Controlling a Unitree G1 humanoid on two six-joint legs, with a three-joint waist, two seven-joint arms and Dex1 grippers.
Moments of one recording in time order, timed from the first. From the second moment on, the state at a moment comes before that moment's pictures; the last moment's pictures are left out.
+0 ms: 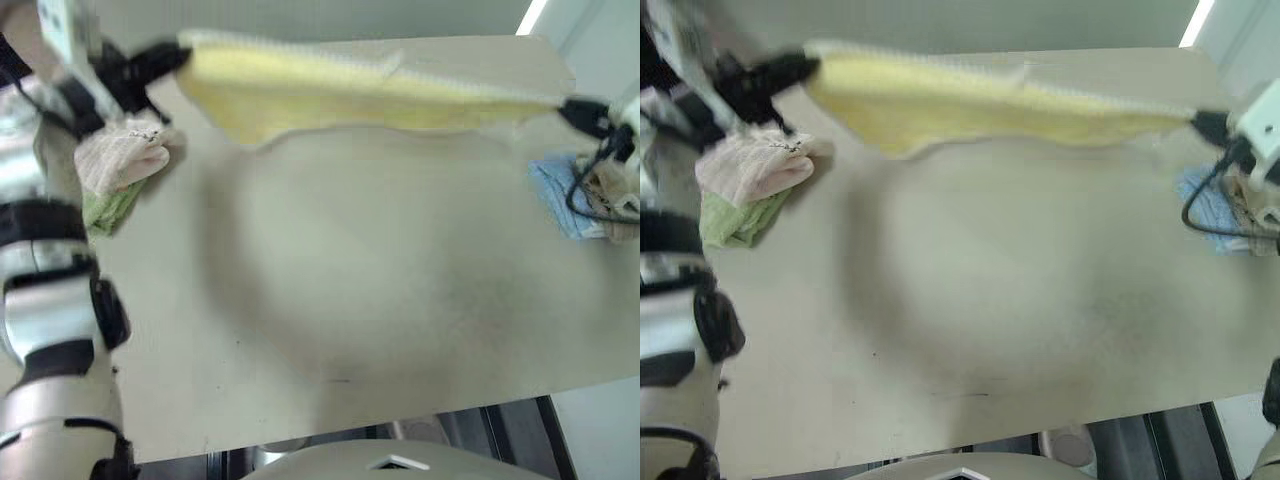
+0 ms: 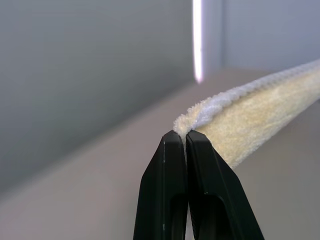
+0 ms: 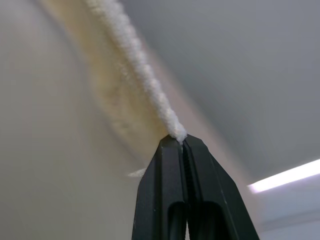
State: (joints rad) left arm -0.86 0.82 0.19 0.59 -0.41 0.27 -1.14; right arm -0.52 -0.99 -0.14 0.27 0.26 -0.07 1.01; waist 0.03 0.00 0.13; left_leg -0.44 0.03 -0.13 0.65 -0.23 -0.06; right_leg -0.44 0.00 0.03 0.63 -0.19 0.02
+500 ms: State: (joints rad) left arm -0.17 1.01 0.30 -0.09 -0.62 0.66 -1.24; right arm -0.13 -1.12 -0.22 -0.09 0.47 0.31 1.28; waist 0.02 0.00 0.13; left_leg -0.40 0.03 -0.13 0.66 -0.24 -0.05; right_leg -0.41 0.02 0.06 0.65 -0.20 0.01
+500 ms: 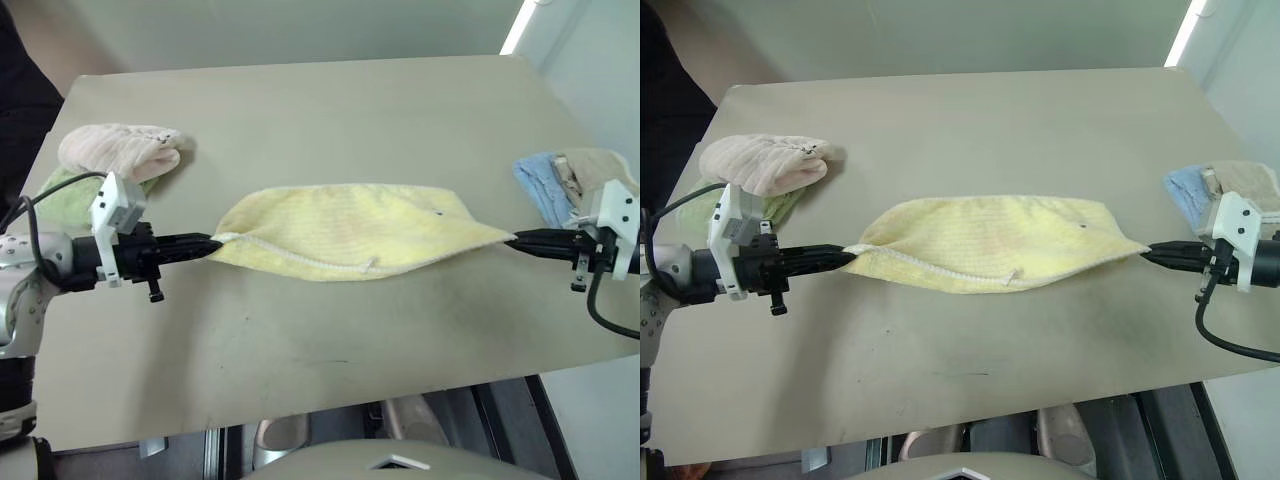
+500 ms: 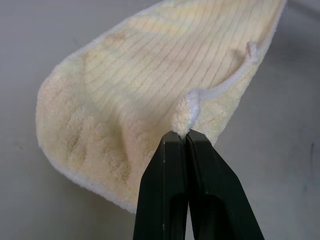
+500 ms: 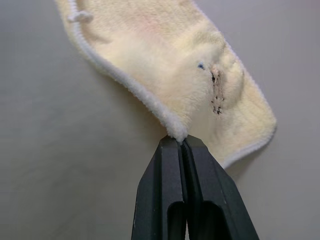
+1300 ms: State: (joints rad) left arm -0.72 0.77 0.02 0.58 -0.21 0.30 -0.97; right arm -0.64 -0.85 0.10 0.46 0.04 0.03 1.10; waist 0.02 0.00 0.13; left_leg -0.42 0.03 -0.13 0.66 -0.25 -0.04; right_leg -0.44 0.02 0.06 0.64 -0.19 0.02
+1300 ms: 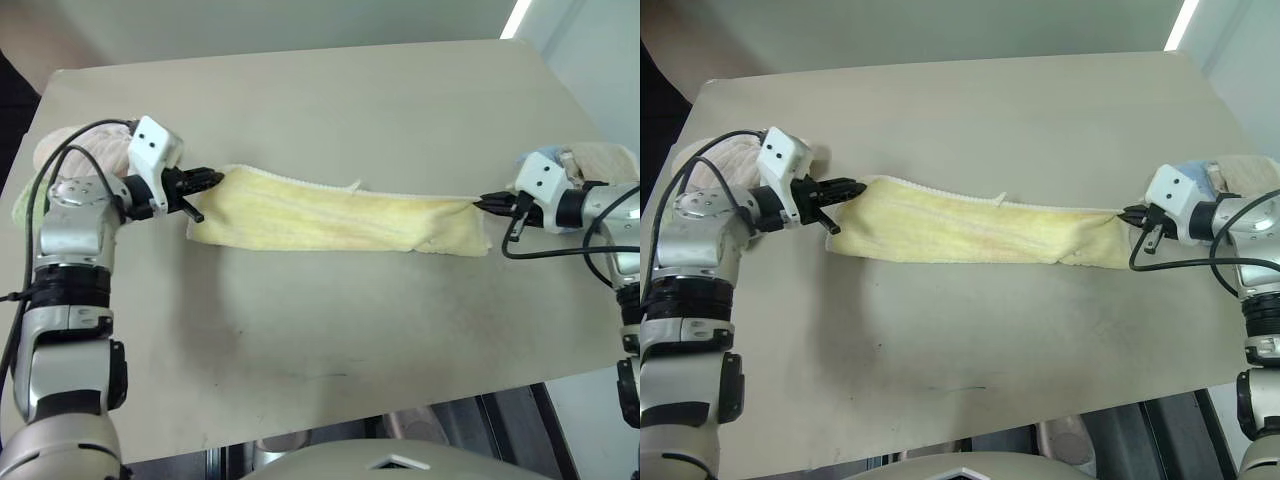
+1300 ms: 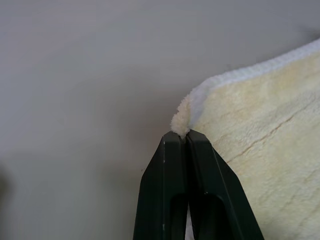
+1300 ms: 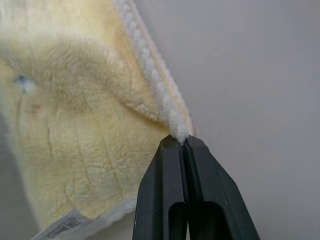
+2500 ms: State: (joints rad) left arm -0.72 0.79 0.14 0.69 -0.16 0.22 -0.86; right arm -0.51 -0.91 -0.12 0.36 0.18 0.21 1.11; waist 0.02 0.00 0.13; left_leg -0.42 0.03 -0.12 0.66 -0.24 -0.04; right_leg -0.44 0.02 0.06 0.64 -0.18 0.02
